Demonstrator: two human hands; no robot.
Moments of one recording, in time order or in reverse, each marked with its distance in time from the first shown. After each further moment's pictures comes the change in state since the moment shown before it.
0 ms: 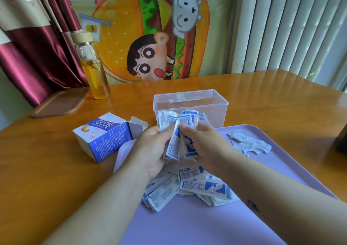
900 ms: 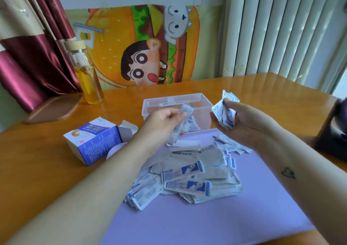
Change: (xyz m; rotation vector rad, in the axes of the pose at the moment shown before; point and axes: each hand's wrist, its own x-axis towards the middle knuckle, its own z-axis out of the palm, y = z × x) left_hand 0.019 0.017 0.035 0.659 -0.062 0.304; right_hand -0.011 -0.064 -0.089 0.571 0.163 0.048
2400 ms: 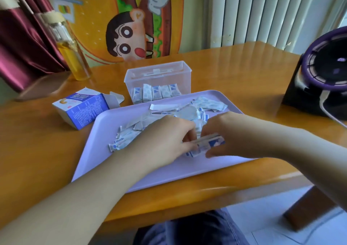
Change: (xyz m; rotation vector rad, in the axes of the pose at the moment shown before) left_hand -0.105 0.017 0.061 0.937 -0.342 0.239; right_hand -0.101 0.023 -0.070 -2.142 -0.504 -0.438
